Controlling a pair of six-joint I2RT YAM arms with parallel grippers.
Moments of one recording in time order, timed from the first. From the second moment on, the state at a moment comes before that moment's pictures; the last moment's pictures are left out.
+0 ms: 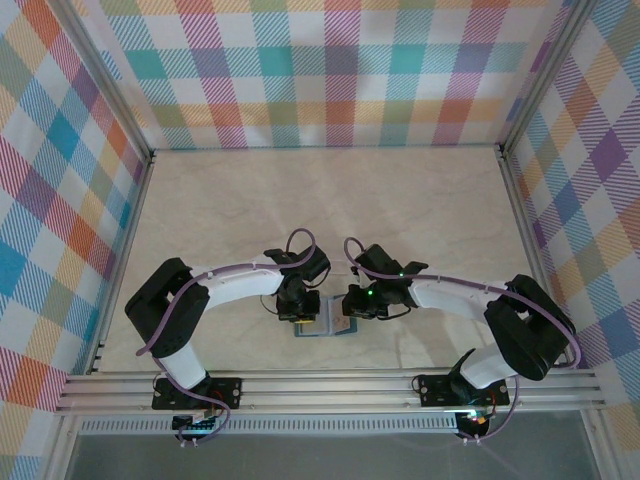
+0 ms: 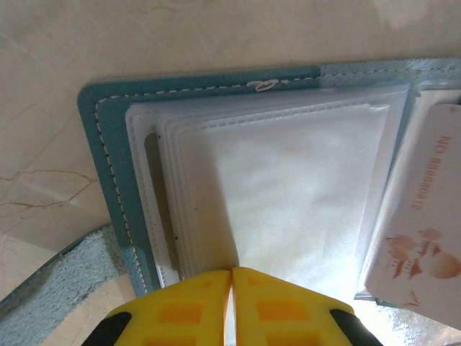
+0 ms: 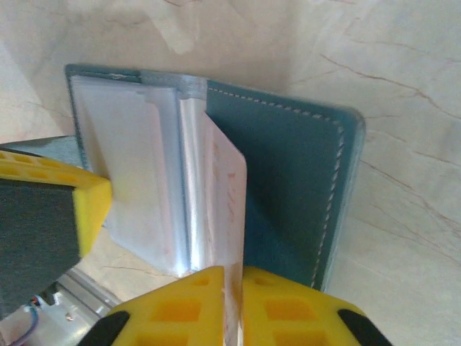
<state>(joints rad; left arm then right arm) -0.84 1.70 1.01 -0.77 0.18 -0.85 0.77 1.47 0.73 -0.38 -0.40 0.79</state>
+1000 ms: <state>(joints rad) -0.80 1.56 0.95 -0.77 0.11 -0.84 0.77 1.36 0.72 -0.41 -0.32 0.75</state>
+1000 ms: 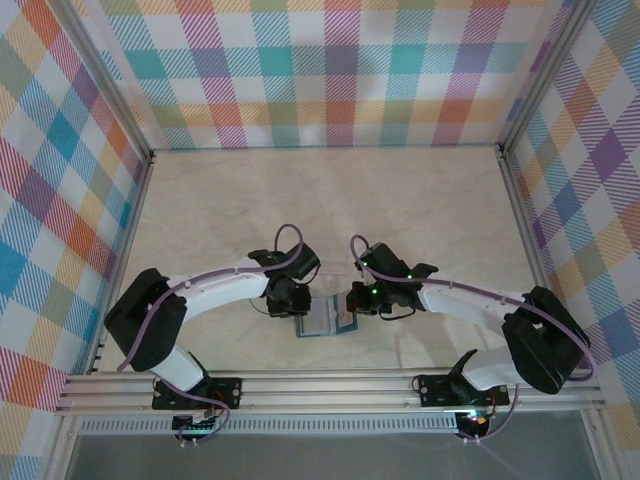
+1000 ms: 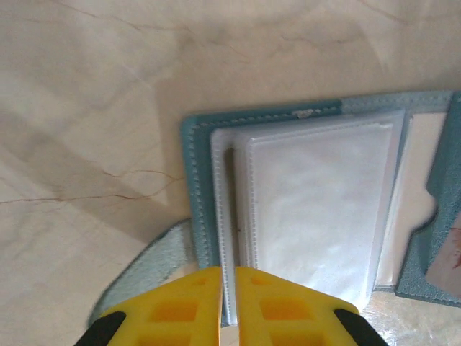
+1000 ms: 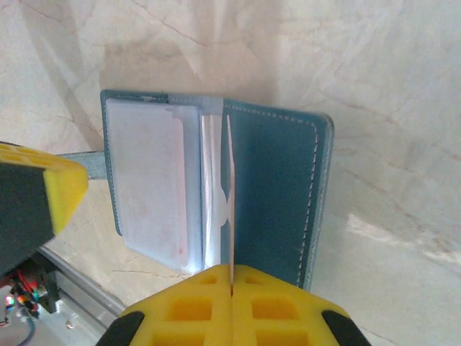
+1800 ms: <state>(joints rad) -0.70 1.44 0.81 -0.71 0.17 -0.84 0.72 1.54 1.22 -0.61 -0.17 -0.37</state>
